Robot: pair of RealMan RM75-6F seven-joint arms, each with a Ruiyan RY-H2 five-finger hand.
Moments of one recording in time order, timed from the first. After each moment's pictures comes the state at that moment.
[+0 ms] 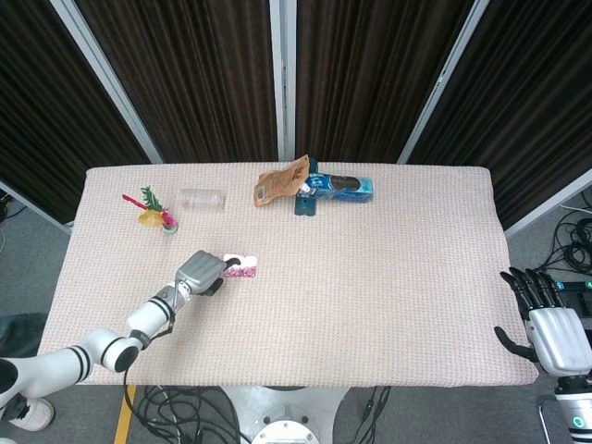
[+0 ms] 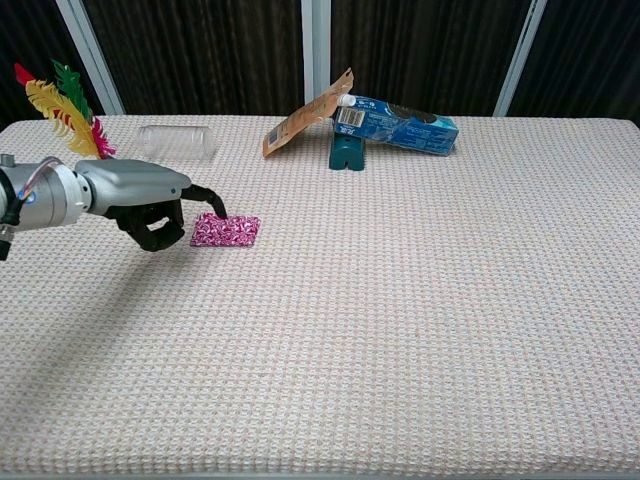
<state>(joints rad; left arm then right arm) -0.80 -1.58 -0.14 -1.20 1.27 0.57 0.16 0.09 -1.00 0.02 -1.67 -1.58 1.46 0.07</state>
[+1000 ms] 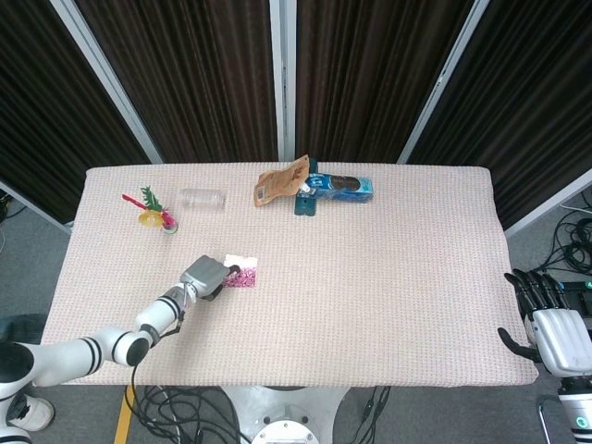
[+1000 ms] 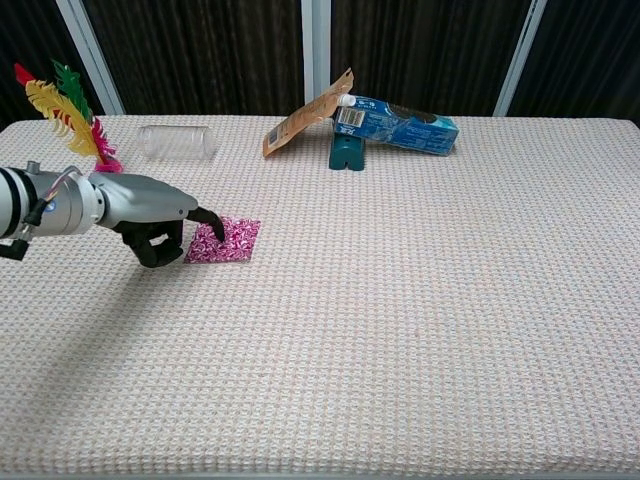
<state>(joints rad) -0.91 -1.56 -0.04 -1.27 0.97 0.53 0.40 0.08 -1.00 0.02 -1.65 -1.57 1.45 0.09</state>
